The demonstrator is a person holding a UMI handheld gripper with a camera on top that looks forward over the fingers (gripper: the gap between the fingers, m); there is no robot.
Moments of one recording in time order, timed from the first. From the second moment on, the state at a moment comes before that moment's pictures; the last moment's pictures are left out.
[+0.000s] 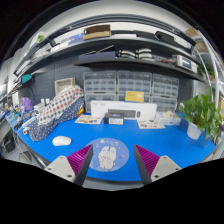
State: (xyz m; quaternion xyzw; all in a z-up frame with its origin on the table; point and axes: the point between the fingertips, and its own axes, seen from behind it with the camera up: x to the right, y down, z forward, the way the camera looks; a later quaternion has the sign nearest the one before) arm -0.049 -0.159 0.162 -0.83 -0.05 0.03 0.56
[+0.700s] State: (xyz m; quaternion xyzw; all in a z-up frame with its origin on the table) arm -0.314 -0.129 0.011 -0.88 -0.05 0.06 0.46
